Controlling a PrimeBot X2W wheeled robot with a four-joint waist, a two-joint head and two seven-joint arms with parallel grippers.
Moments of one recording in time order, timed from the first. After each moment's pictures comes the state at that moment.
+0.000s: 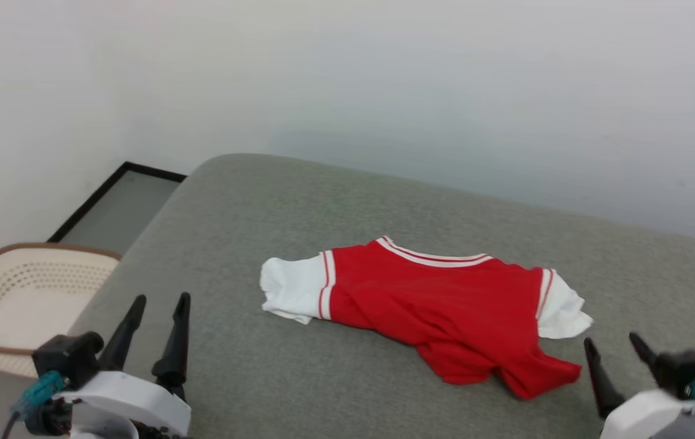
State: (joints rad) left arm -0.12 0.47 -0.32 0.16 -0.76 0.08 -0.25; right arm -0.06 -0.15 -0.01 0.33 0.11 0.13 -0.12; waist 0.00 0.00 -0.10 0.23
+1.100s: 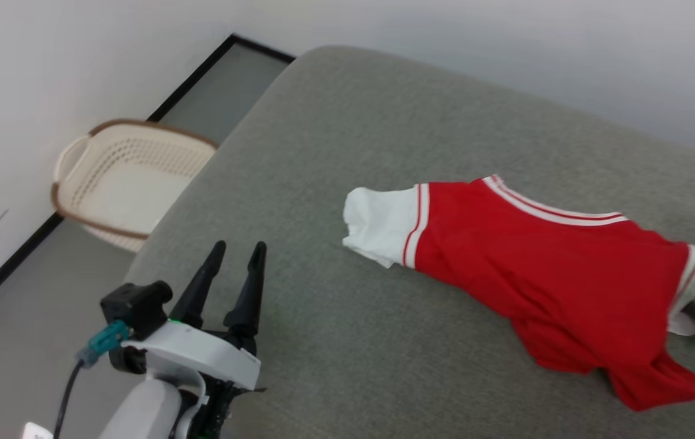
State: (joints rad) left arm -0.29 0.30 -0.36 0.24 -0.74 -0.04 -0.26; right arm -0.63 -0.63 0.50 0.74 0.67 0.13 0.60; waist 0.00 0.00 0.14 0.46
